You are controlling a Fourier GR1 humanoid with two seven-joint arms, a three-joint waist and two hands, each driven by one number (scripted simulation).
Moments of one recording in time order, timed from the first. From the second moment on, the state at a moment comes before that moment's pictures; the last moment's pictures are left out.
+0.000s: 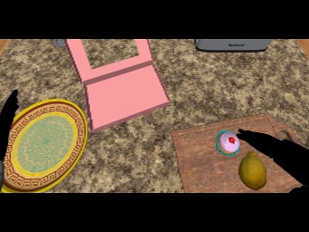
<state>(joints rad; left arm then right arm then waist) -0.09 0.42 0.12 -1.32 -0.16 0.15 0.04 0.06 -0.52 0.12 -1.82 0.59 0.65 -0.05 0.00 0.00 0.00</state>
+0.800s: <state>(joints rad) -0.09 0.38 0.15 -1.34 -0.21 0.12 0.06 0.02 -0.37 0.18 -1.68 0.88 0.41 -0.04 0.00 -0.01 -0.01</state>
